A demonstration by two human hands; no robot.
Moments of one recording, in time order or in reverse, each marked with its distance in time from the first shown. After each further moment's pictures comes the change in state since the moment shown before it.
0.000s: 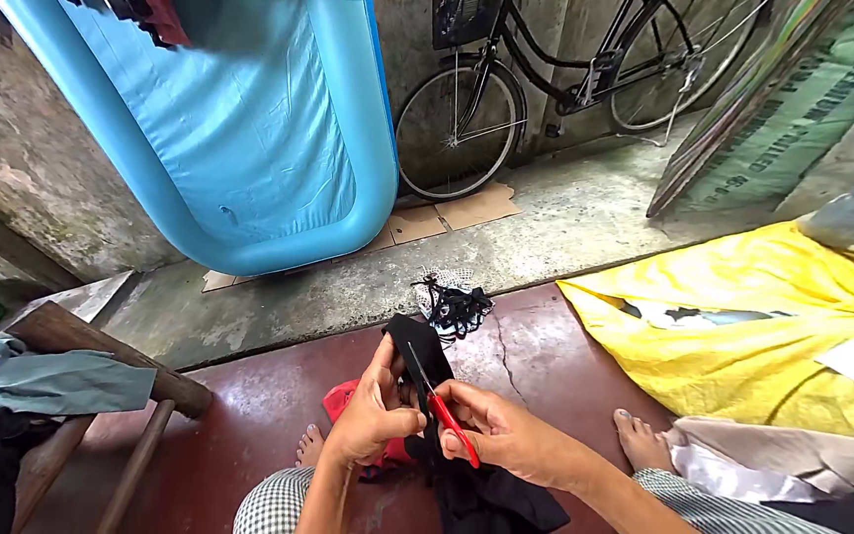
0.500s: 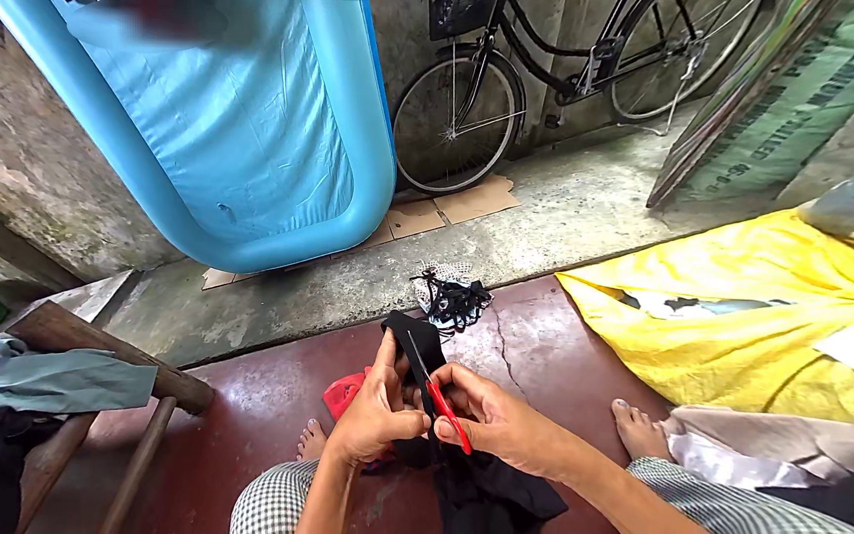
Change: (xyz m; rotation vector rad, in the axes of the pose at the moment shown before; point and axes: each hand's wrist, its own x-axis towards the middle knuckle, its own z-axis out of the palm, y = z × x) left_hand -0.001 -0.008 0.005 0.003 -0.046 -0.055; right_hand 0.000 -0.003 0.005 0.035 0.117 0.022
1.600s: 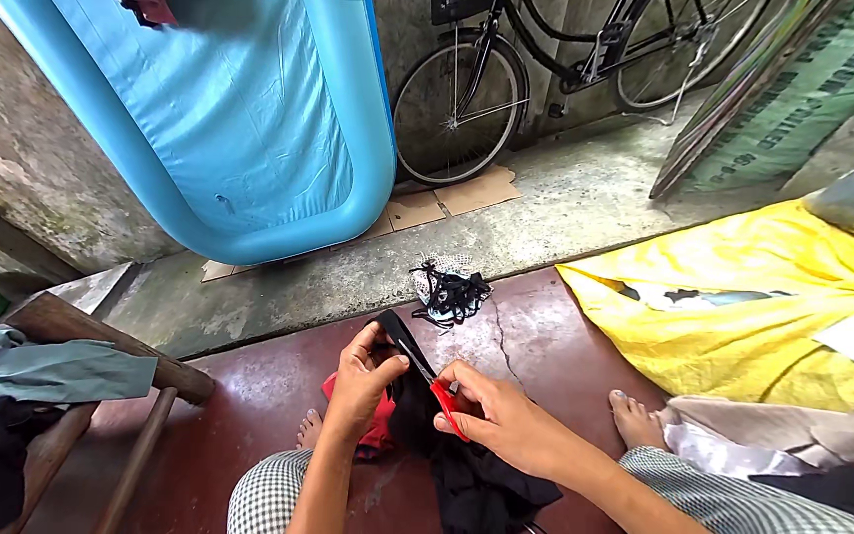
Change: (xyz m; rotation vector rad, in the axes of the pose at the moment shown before) left_hand 0.004 -0.002 -0.005 0.183 0.532 -0.005; right_hand -0.015 0.001 -0.003 -0.584 0.120 0.174
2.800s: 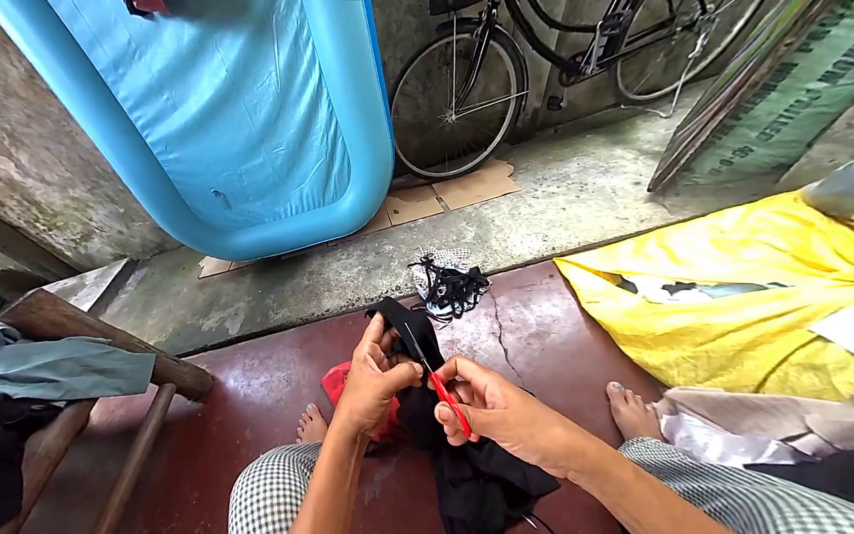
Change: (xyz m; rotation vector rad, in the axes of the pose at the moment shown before) left_hand -0.006 -0.001 0.012 -0.134 -0.126 -0.070; right_hand -0.001 -0.010 0.004 0.668 -0.117 0.060
